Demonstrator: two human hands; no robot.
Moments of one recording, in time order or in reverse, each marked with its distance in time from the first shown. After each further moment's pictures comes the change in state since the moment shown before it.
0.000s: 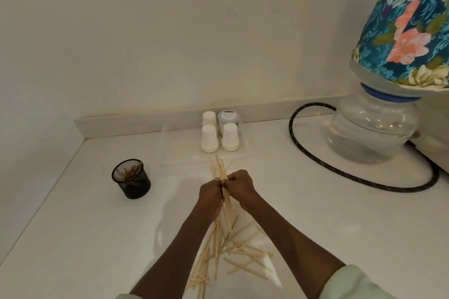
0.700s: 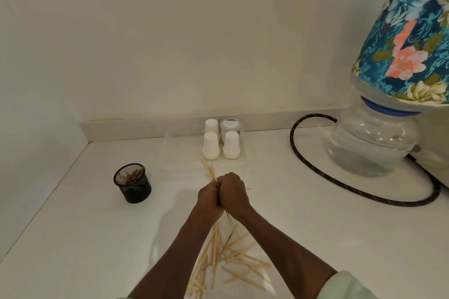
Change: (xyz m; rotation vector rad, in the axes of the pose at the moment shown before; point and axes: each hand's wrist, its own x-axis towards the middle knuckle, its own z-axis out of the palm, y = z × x) left_hand -0.017 0.017 0.008 -0.428 -0.130 -0.134; right_hand -0.019 -0.022 0.013 -0.421 0.085 -0.304
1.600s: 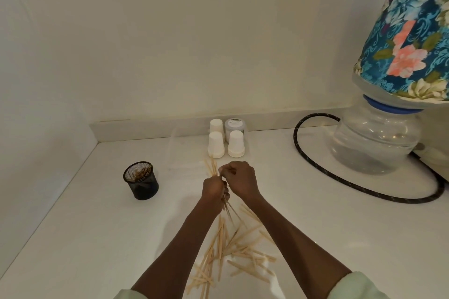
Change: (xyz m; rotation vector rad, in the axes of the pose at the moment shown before) left_hand -0.005 0.011 0.008 0.497 0.200 0.188; right_hand 0.002 -0.007 -0.029 0.352 0.032 0.012
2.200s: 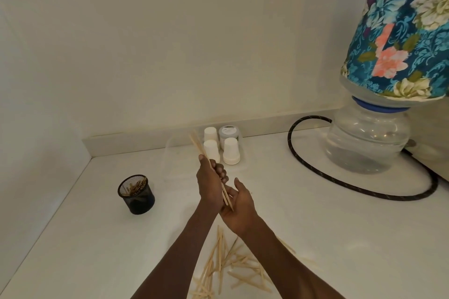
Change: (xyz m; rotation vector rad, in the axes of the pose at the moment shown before) left_hand -0.016 0.033 0.023 -0.242 -0.081 0.354; right_hand -0.032 0.003 0.006 1.495 -0.224 0.688
